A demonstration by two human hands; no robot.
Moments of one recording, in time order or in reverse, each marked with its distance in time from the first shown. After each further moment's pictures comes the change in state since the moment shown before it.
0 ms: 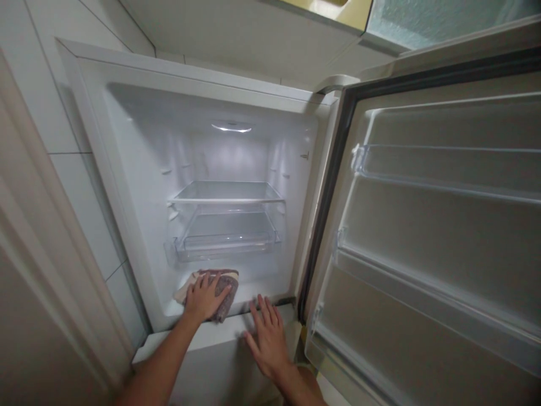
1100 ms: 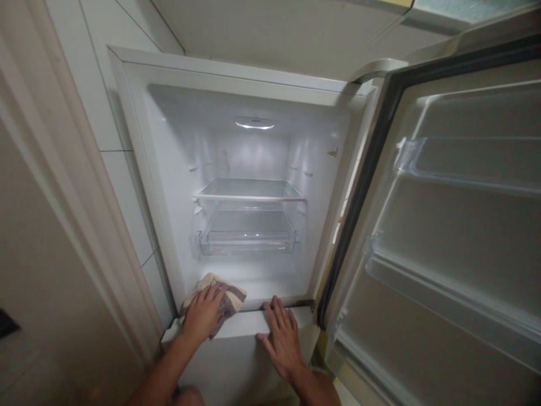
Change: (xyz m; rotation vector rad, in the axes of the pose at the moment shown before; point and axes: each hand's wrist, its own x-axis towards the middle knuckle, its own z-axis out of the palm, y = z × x) left_hand -0.070 -0.056 0.002 0.138 0.016 0.153; right_hand 0.007 0.022 0.032 -0.093 -0.032 -0.079
